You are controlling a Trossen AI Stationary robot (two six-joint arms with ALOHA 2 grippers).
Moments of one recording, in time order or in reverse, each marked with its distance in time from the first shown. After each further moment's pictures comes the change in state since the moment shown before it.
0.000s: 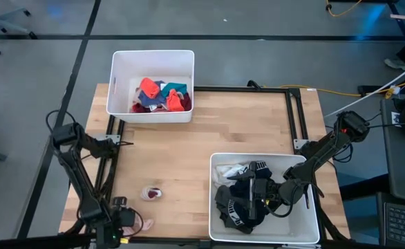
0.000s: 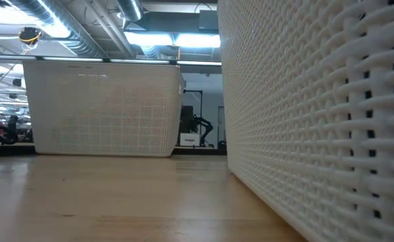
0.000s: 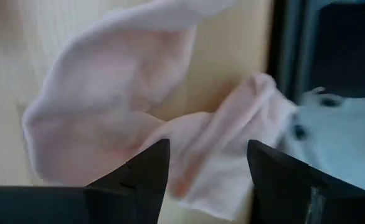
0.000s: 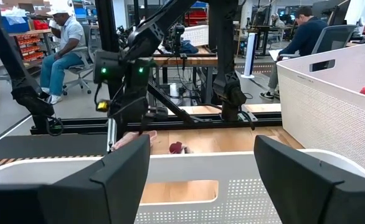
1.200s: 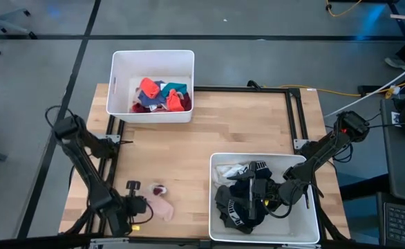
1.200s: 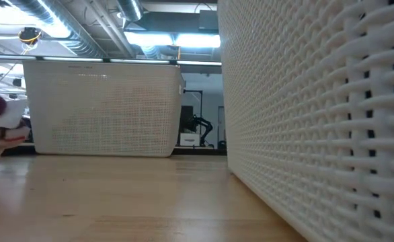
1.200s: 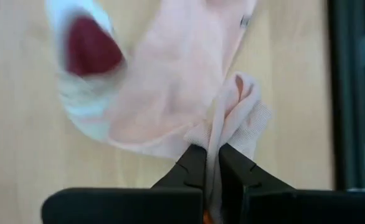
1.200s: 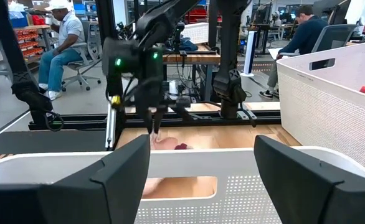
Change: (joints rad) left arm 0.172 -0.131 0.006 -0.171 -0.234 0.291; right arm 0.000 0.000 0.000 -0.017 0.000 0.000
